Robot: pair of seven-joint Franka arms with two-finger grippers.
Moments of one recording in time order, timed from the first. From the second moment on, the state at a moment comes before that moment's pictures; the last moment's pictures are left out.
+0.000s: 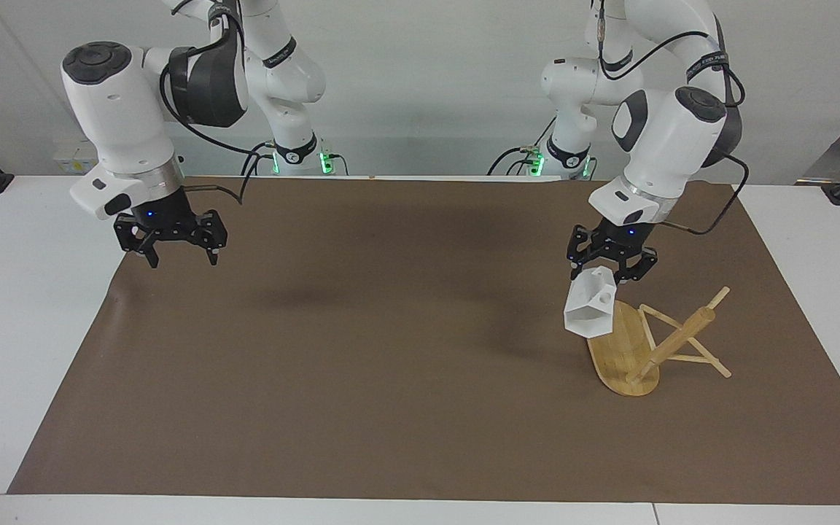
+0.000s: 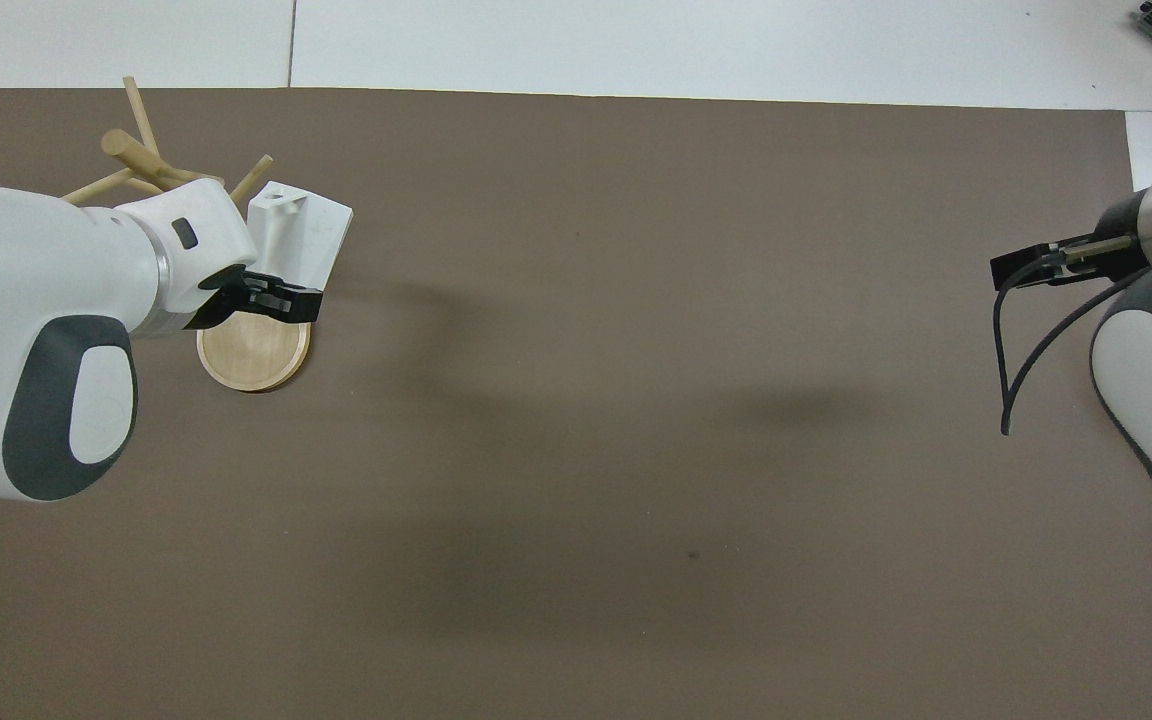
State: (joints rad) left arm -0.19 0.03 -0.05 -1.92 -0.15 2.21 0.16; right arm -0.32 0.10 0.32 -1.64 -0.12 1.82 -0.10
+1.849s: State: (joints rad) left arm -0.16 0.08 -0.04 -1.86 -0.27 2.21 -0.19; right arm -0.35 0.08 0.24 -1.58 -0.09 1.87 -0.04
